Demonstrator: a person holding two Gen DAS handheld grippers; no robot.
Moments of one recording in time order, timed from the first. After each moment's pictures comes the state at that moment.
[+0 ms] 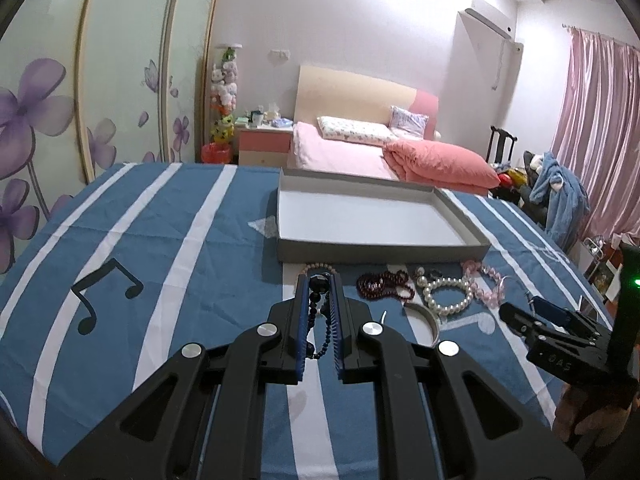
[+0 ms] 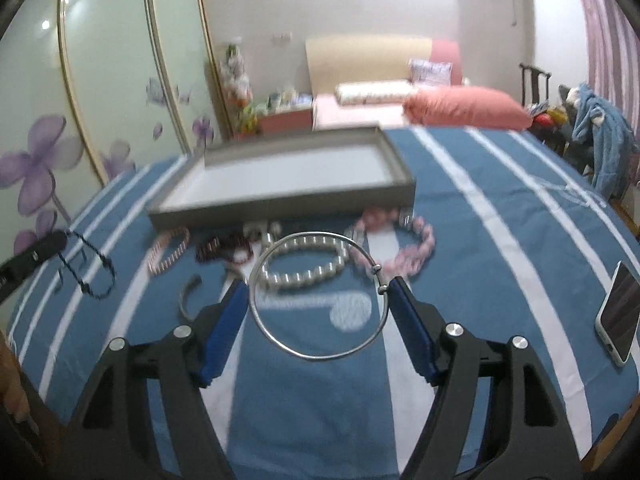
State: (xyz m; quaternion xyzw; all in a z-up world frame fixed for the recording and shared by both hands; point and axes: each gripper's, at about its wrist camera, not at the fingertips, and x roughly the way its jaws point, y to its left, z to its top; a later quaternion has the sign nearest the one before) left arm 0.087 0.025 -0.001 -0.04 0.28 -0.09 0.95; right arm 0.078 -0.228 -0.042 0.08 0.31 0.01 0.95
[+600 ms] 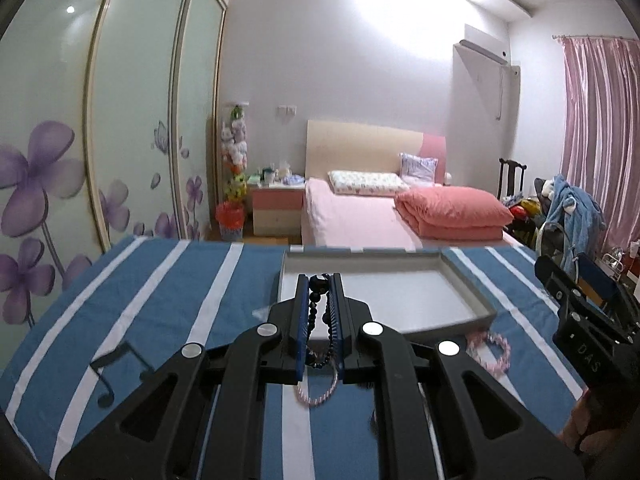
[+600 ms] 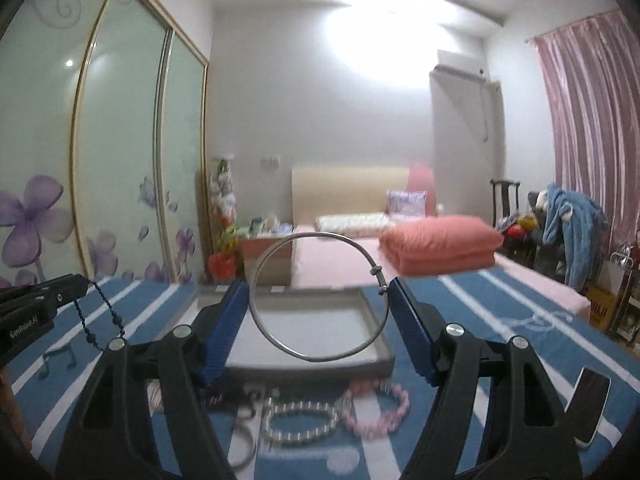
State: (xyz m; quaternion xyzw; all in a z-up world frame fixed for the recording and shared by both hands) left arm 0.113 -0.002 0.051 -0.01 0.18 -0.07 0.98; right arm 0.080 -0.218 0.045 0.03 0.08 -0.05 0.99
